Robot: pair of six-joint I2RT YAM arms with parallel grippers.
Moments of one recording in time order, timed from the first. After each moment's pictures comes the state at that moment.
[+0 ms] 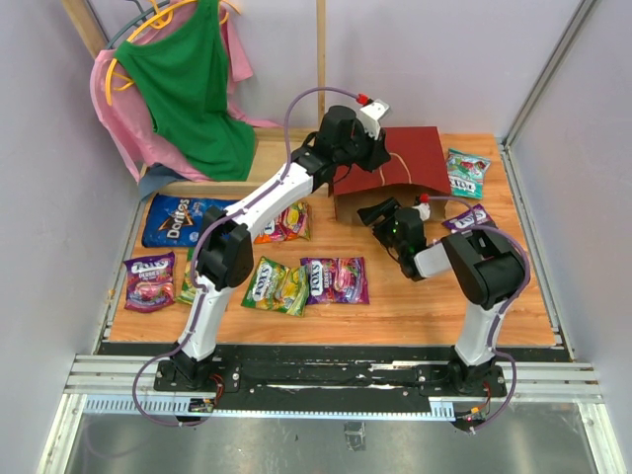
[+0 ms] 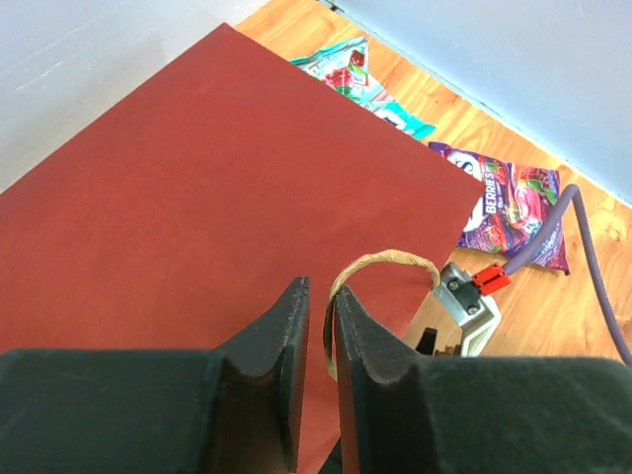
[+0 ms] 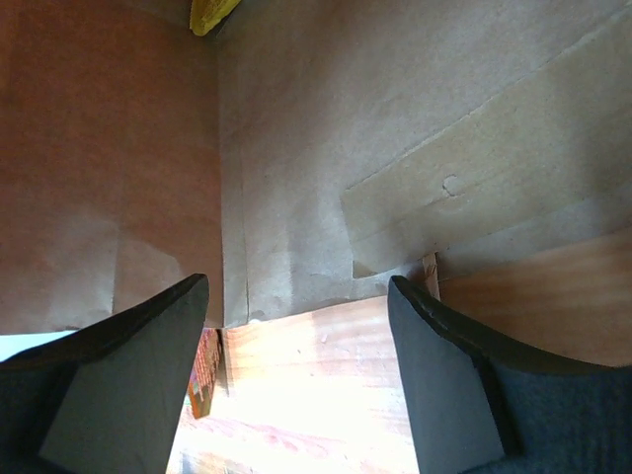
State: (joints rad) left arm -0.66 2.22 2.11 -0.16 0.30 -0.06; right arm 0.39 1.86 0.64 0.85 0.08 1.06
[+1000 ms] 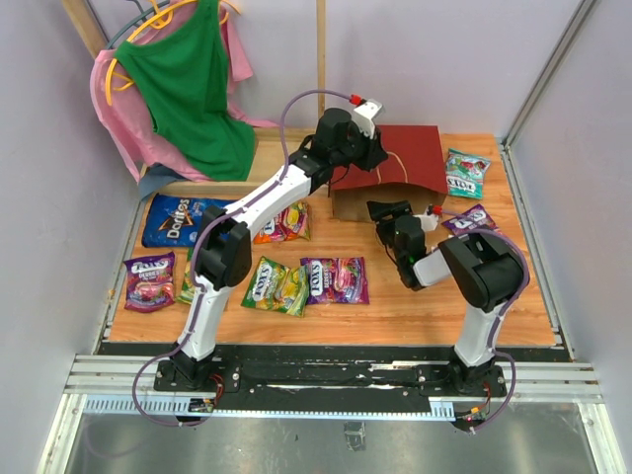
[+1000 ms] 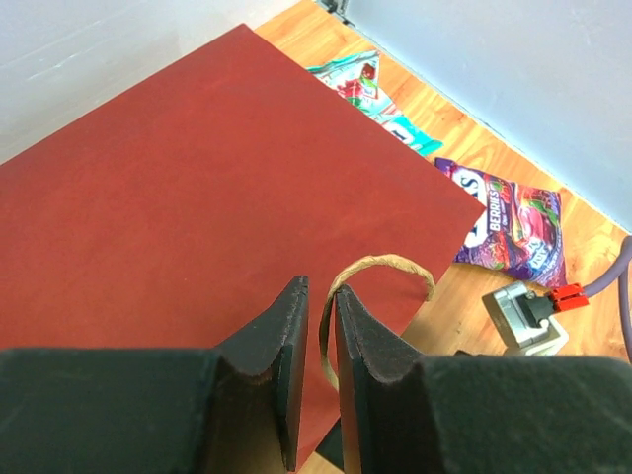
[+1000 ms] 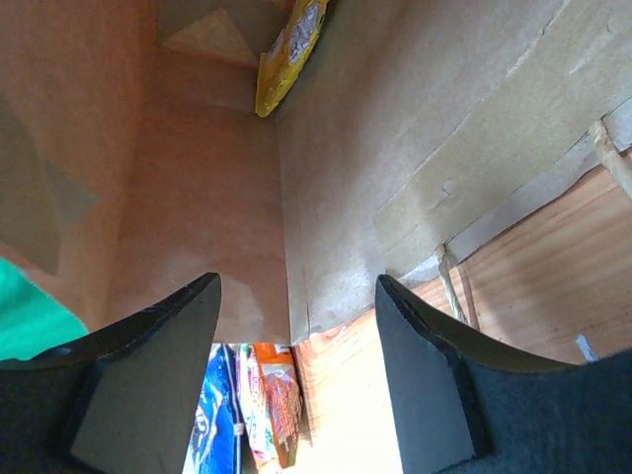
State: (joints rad) left arm -0.64 2.21 2.04 -0.08 0.30 -0.12; right arm 0.43 1.83 0.57 1.04 0.28 1.28
